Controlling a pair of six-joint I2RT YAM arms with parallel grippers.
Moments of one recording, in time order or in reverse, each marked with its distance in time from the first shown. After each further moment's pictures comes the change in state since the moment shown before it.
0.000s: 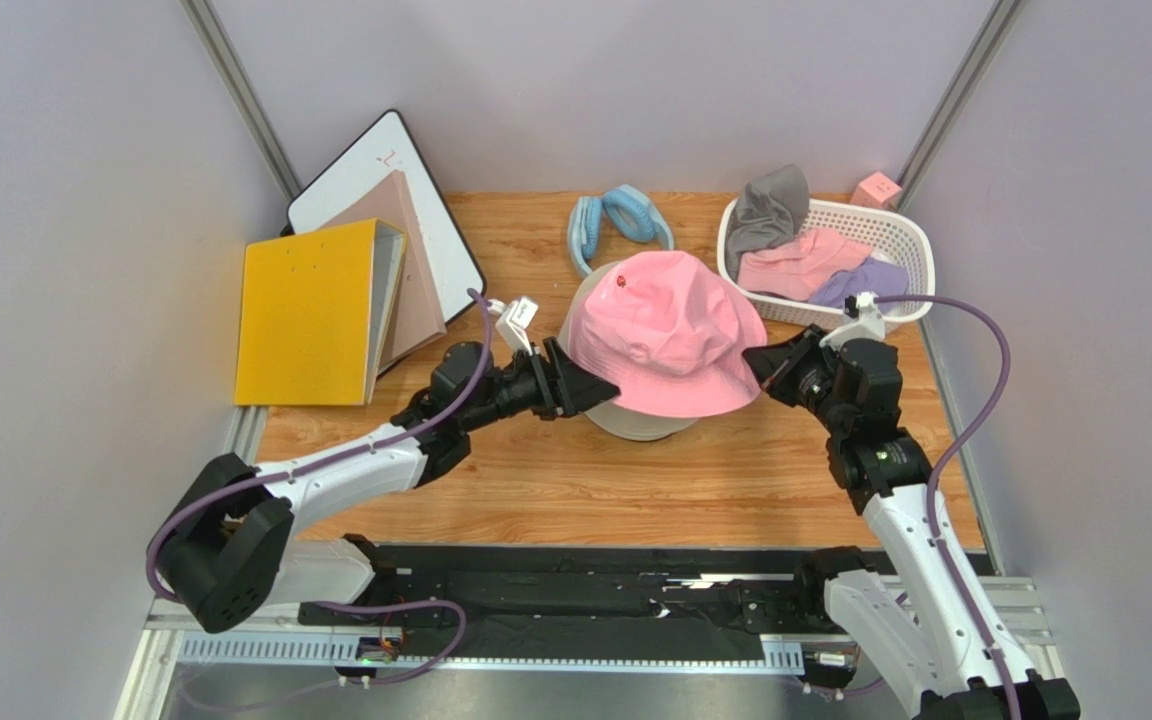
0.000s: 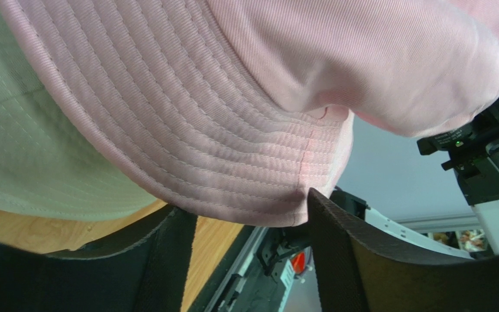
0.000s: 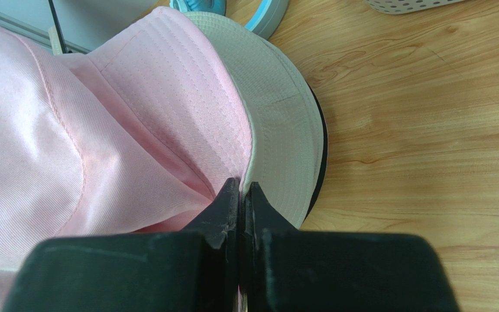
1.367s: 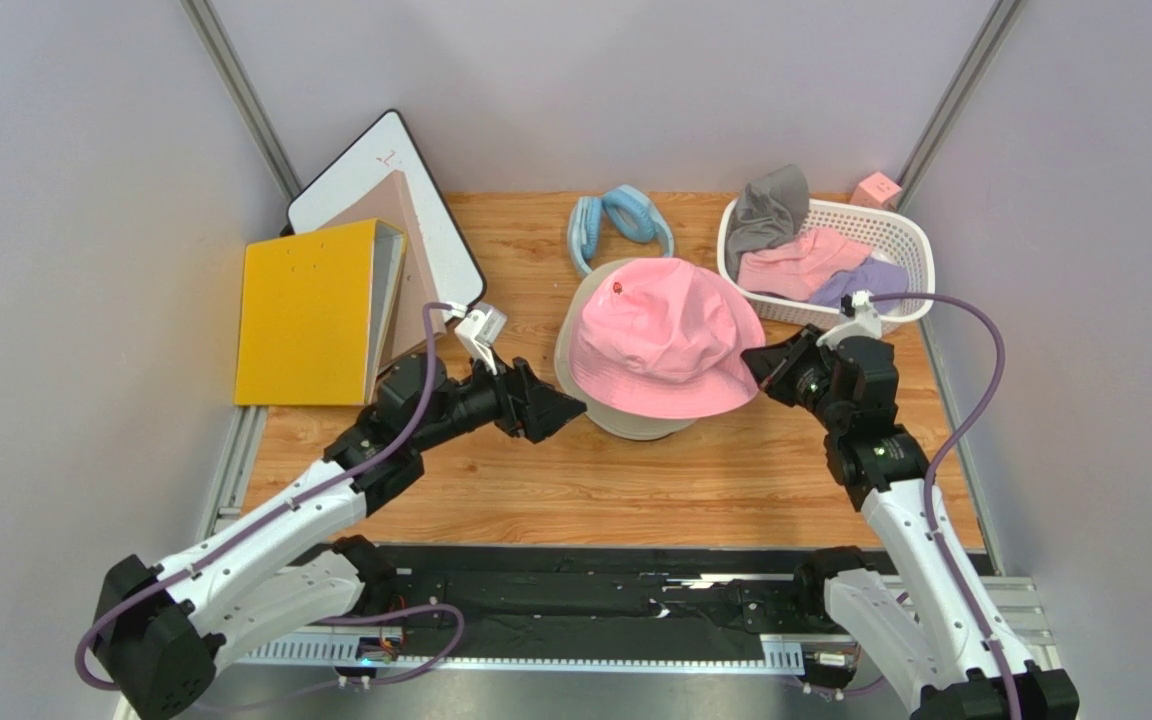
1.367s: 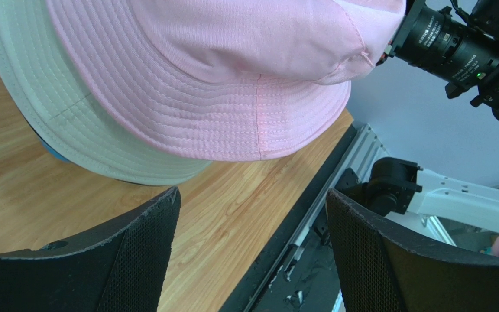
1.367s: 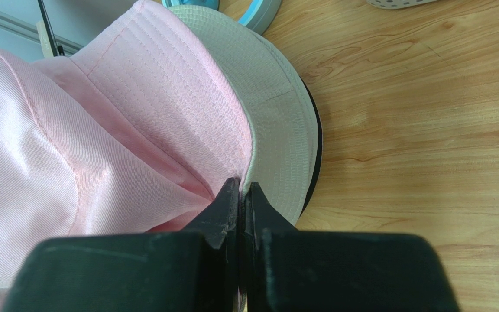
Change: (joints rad) left arm 0.010 -0.375 0.024 -0.411 -0.064 0.335; right arm 0.000 0.024 0.000 0.001 0.003 -0.012
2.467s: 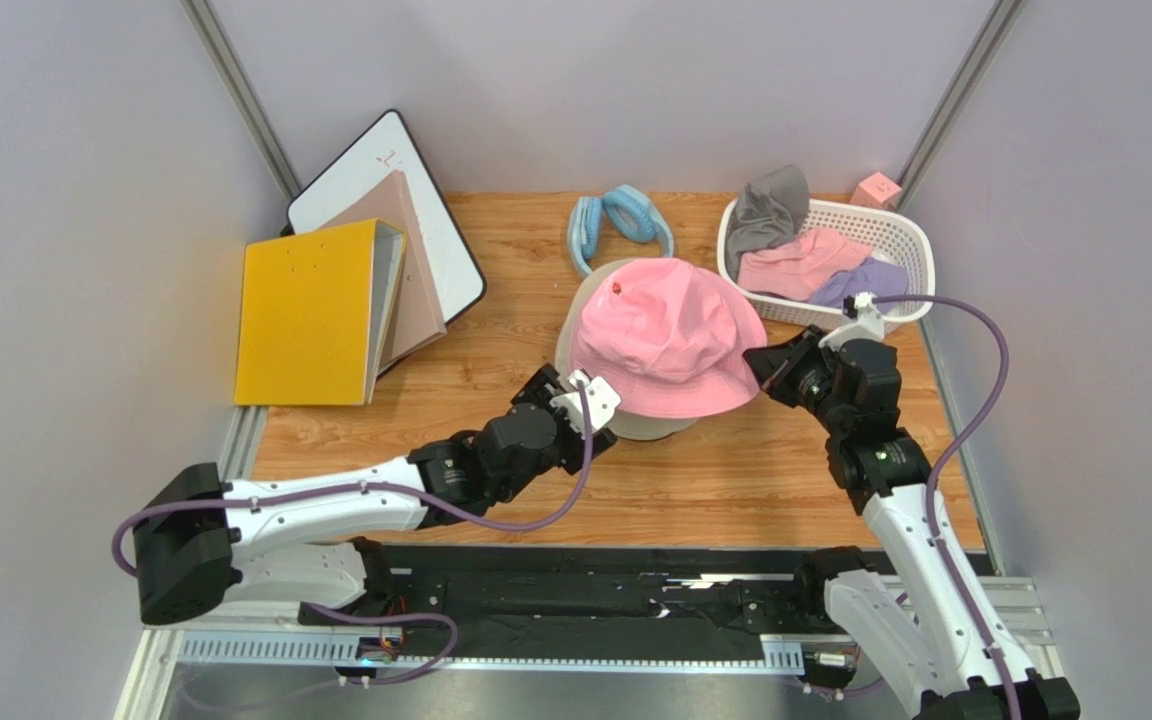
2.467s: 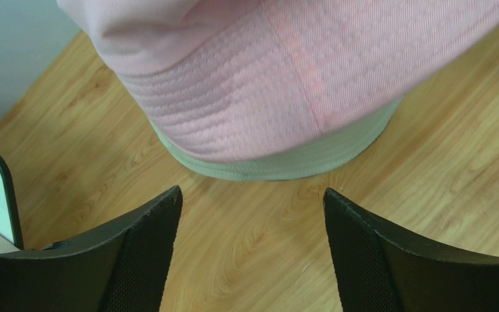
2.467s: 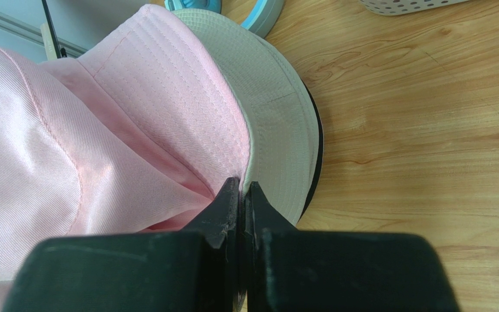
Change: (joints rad) left arm -0.450 0.291 0.071 0.014 -0.796 0.785; right arm 0.001 -0.023 -0.004 -0.001 0.008 -0.007
